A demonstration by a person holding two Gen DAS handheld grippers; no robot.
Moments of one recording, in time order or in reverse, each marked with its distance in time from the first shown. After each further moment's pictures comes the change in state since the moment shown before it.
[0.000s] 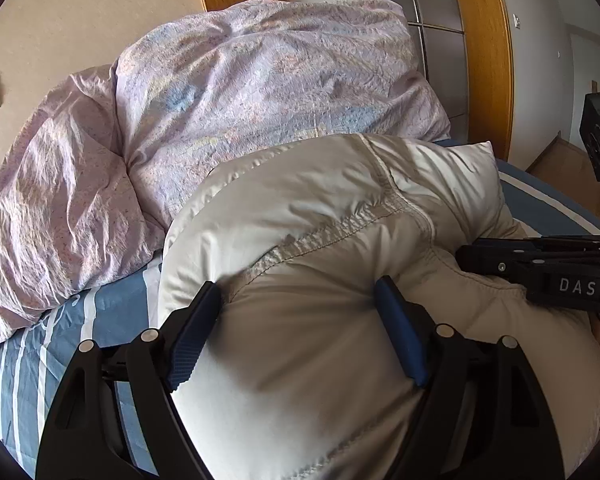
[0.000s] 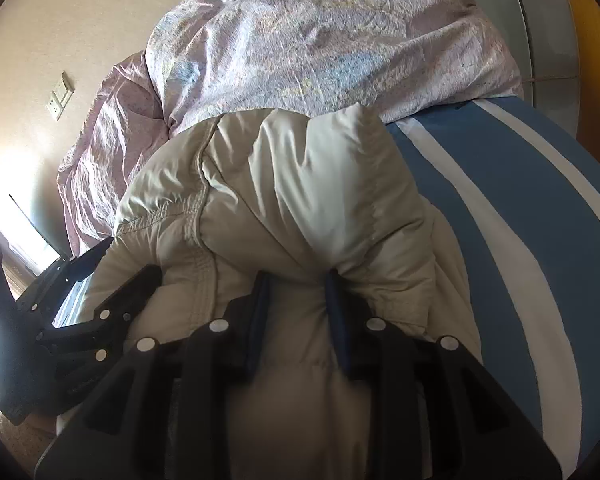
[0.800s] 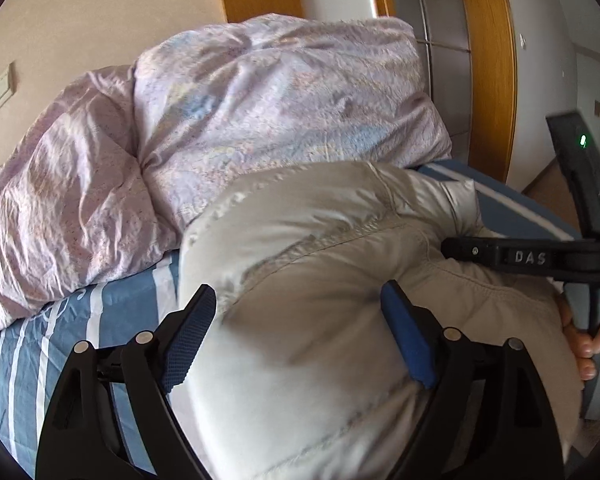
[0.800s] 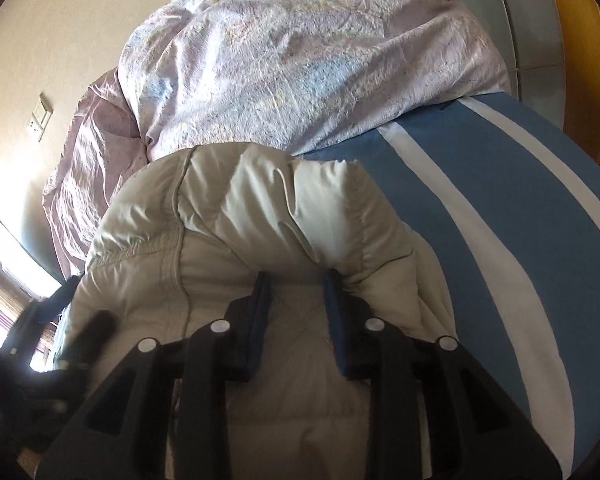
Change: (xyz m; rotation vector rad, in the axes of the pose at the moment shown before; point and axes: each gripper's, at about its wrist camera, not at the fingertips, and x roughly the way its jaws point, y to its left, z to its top) left arm -0.028 0.018 0.005 -0.077 -0.038 -0.020; right arm 0.008 -0.011 0.023 0.068 0.011 -0.038
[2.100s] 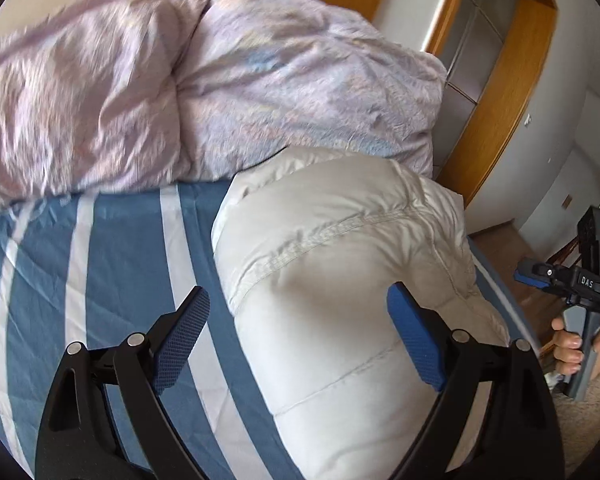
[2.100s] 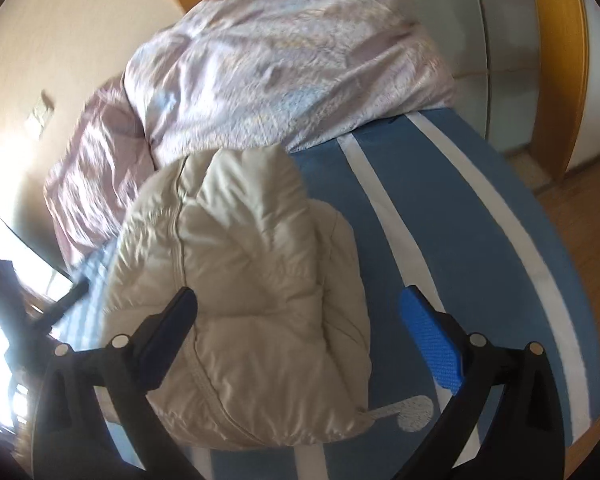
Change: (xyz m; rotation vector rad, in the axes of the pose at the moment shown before) left arm -0.026 0.104 -0.015 -0.368 0.162 -0.279; right arm -0.107 -0.018 0.015 0.070 0.087 -0.015
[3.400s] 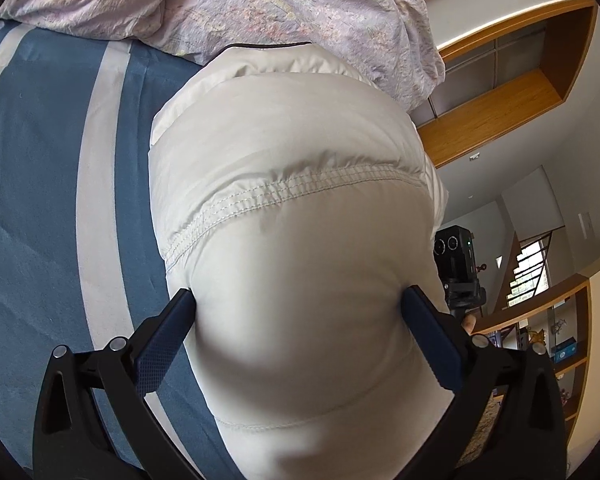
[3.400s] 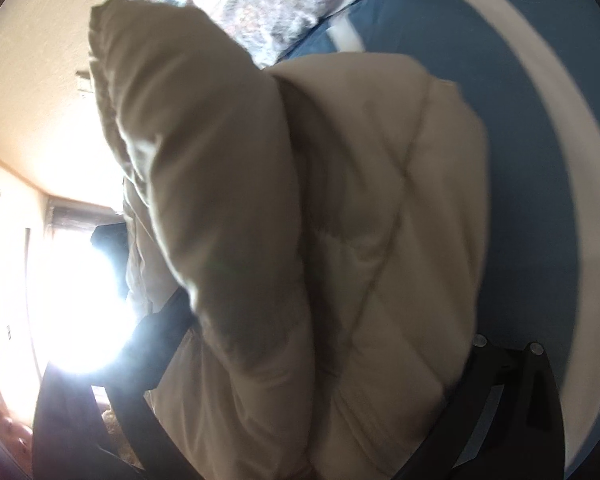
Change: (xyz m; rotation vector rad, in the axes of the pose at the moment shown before) left arm 0.067 0.052 -0.024 -0.315 0.204 -0.409; right arm 0.162 -0.017 0.015 0.039 0.501 0.523
